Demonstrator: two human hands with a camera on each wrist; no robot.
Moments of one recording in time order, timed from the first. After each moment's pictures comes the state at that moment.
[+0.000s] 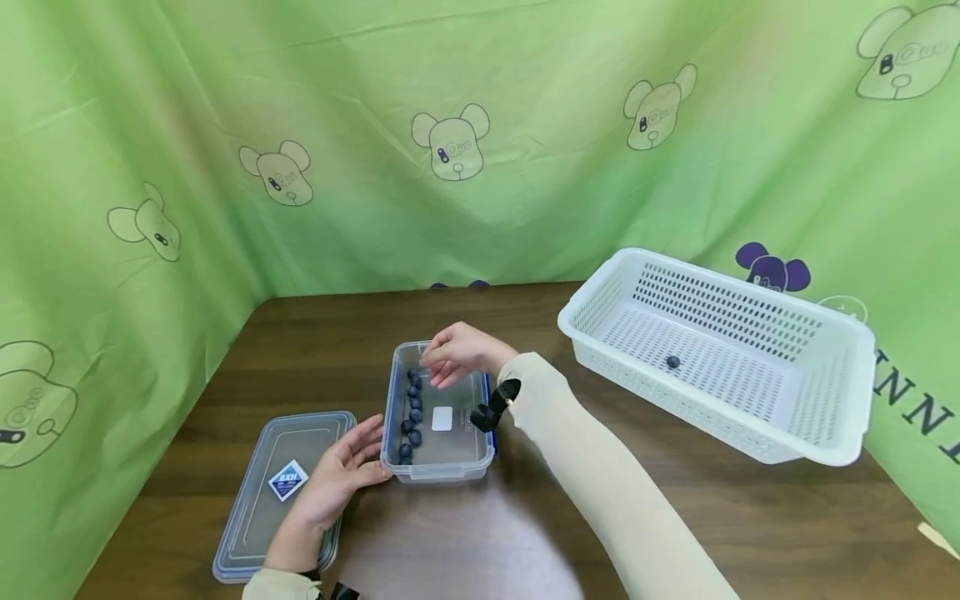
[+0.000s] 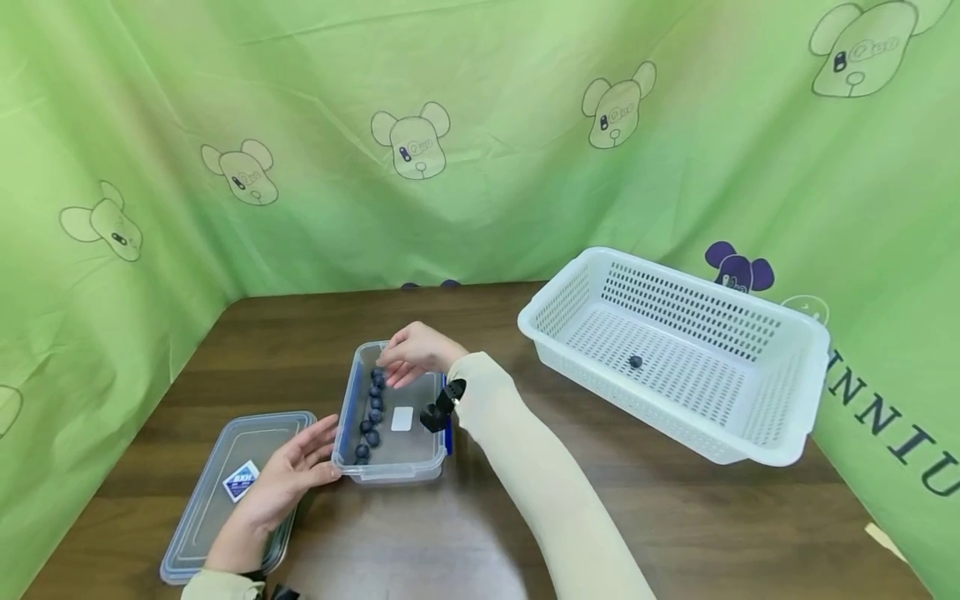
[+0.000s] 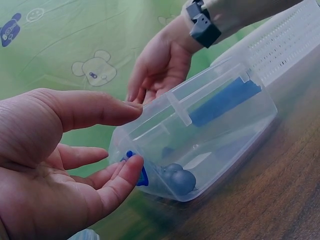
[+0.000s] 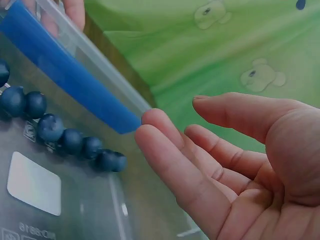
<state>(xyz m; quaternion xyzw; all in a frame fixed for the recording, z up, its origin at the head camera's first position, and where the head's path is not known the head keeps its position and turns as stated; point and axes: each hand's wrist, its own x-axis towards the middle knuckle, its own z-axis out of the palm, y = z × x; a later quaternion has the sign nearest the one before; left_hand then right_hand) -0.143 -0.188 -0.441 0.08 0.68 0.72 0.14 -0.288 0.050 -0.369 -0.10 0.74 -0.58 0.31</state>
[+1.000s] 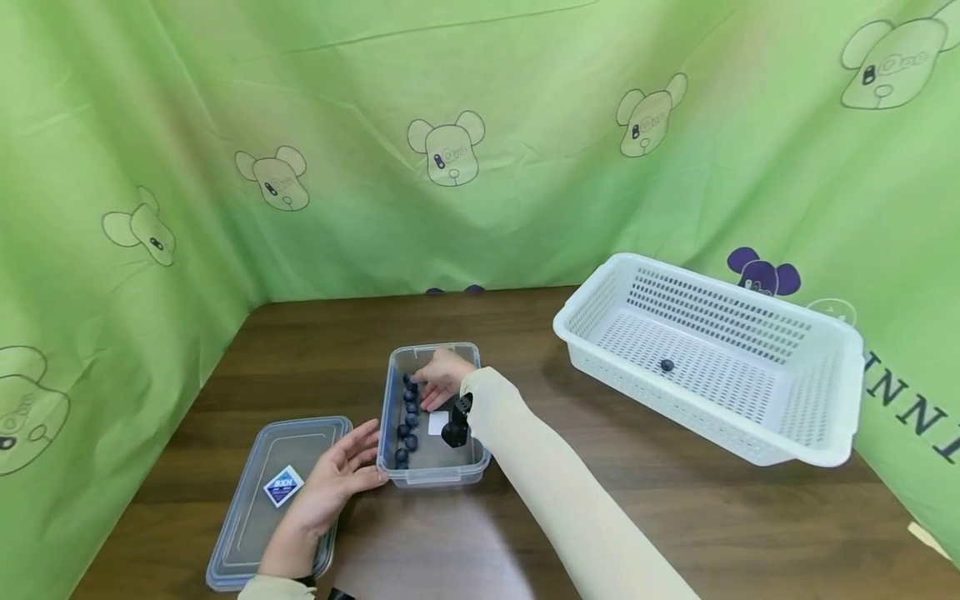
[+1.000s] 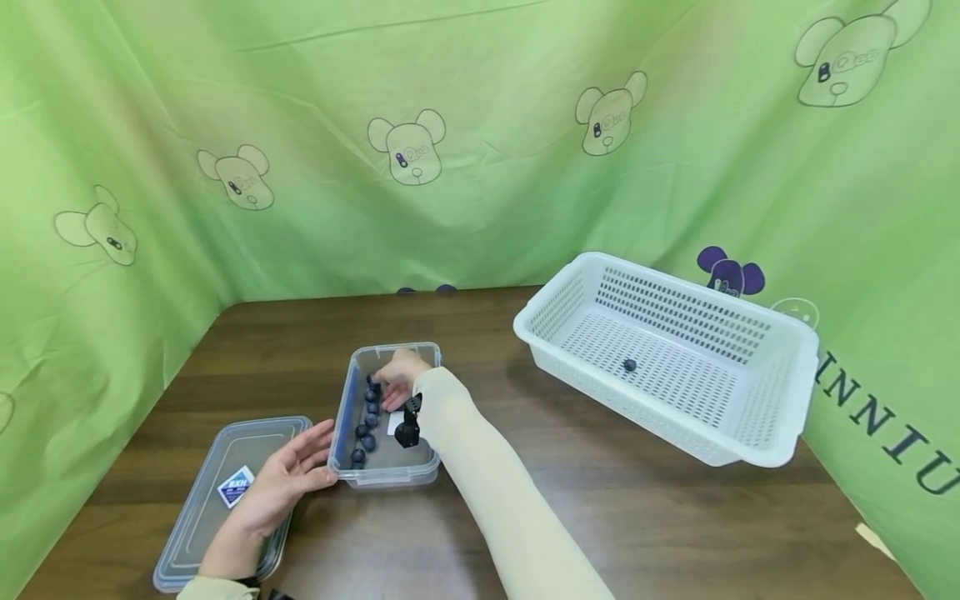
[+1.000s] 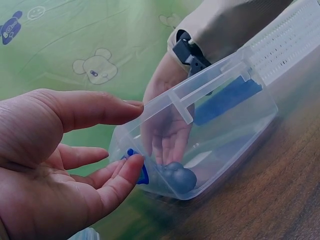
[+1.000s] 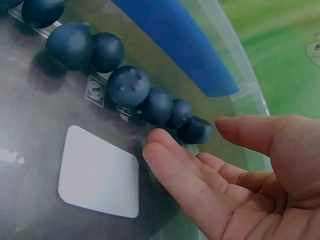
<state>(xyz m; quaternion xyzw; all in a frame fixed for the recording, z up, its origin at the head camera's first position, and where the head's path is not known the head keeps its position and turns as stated) -0.142 -0.187 -0.442 0.08 0.67 0.72 0.14 -0.290 0.017 -0.406 0.03 0.77 -0.56 0.32</state>
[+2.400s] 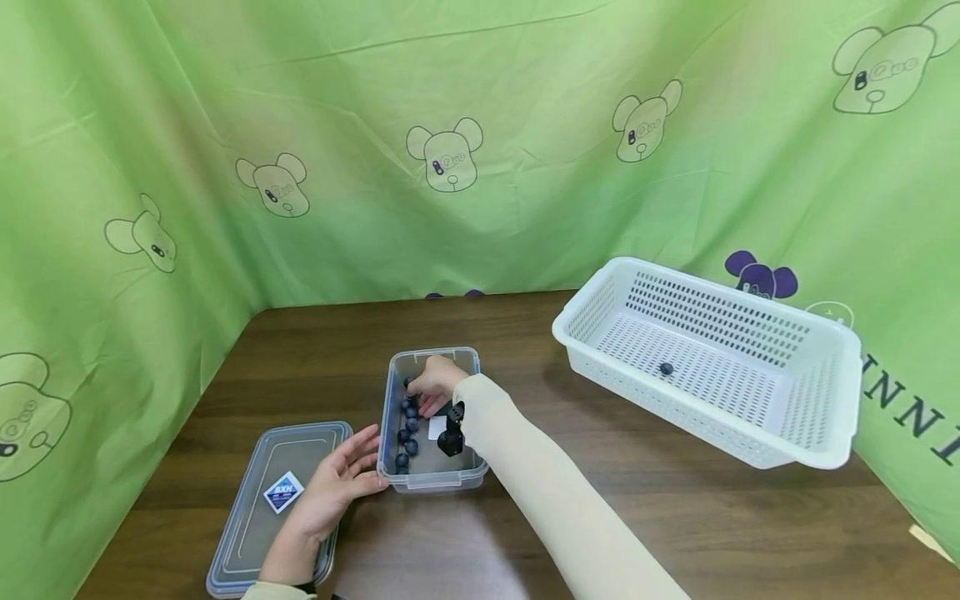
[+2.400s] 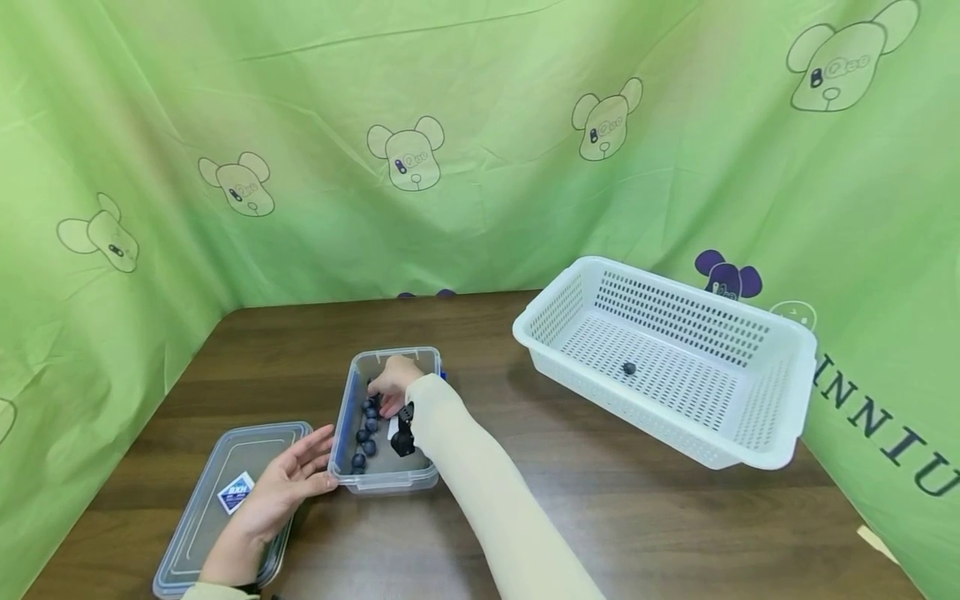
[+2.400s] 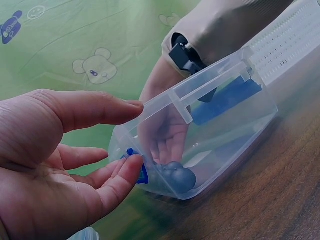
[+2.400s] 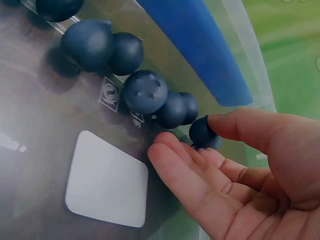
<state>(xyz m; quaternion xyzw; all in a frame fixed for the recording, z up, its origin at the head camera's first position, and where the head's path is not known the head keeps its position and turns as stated) -0.142 -0.186 -0.443 0.08 0.68 0.72 0.13 -0.286 0.010 -0.411 0.00 0.82 -0.50 0.27</state>
